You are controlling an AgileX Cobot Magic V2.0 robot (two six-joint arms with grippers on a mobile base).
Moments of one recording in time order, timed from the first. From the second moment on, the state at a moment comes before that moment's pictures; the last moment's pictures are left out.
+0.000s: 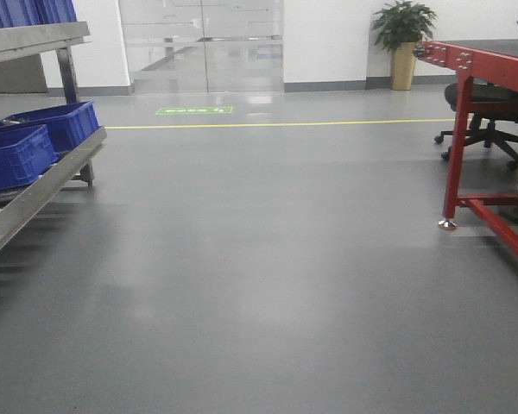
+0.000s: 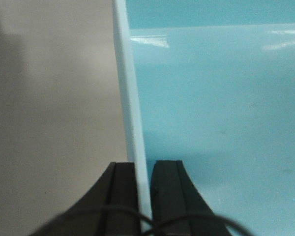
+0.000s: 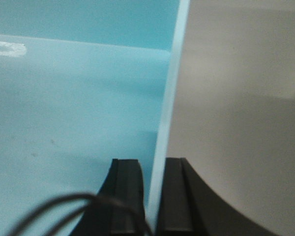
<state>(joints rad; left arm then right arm) -0.40 1.47 -1.91 0.07 1.03 -0.17 0.51 1.62 -2.11 -0.11 1.09 0.21</state>
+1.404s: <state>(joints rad) -0.40 1.47 -1.91 0.08 0.69 -0.15 0.51 1.61 -2.12 -0.11 1.08 0.22</state>
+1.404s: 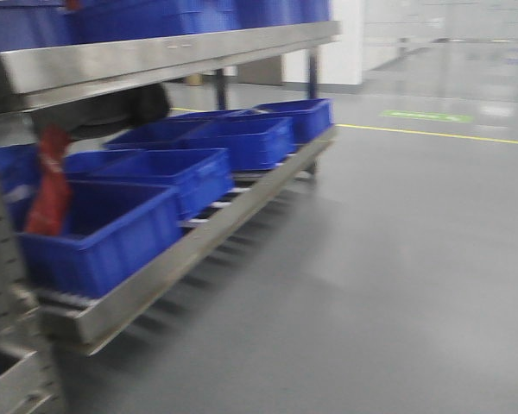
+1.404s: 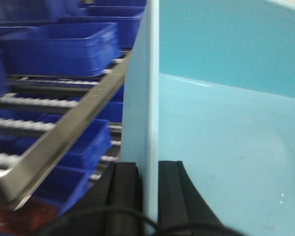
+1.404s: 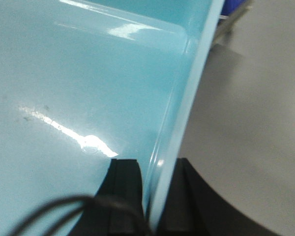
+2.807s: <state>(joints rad) -0.39 1.47 -1.91 0.08 0.69 -0.14 0.51 1.61 -2.12 -0.11 1.08 0.22</state>
